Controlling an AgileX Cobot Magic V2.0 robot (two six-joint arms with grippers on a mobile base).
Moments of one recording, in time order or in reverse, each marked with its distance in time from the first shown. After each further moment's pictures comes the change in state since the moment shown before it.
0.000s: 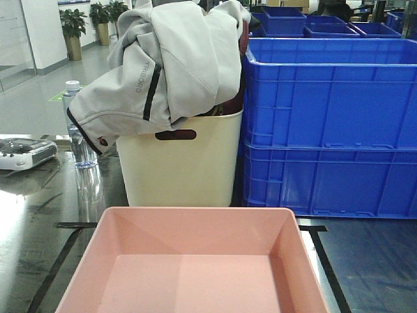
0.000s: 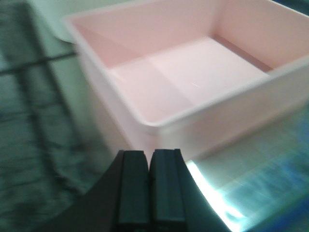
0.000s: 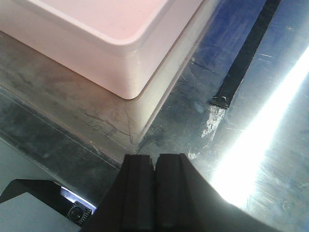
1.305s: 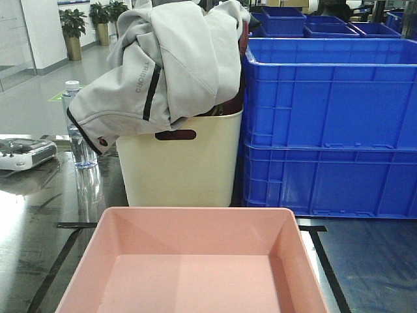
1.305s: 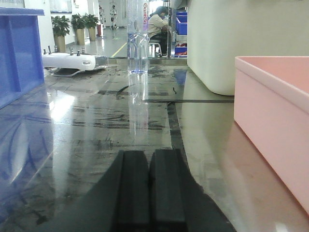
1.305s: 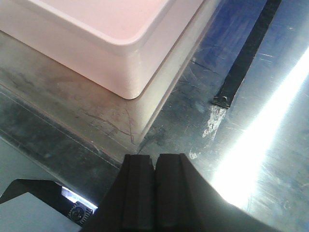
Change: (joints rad) left arm 0.397 -0.355 0.498 0.096 -0.491 -0.105; right arm 0.000 0.000 0.000 0.003 0.000 0.000
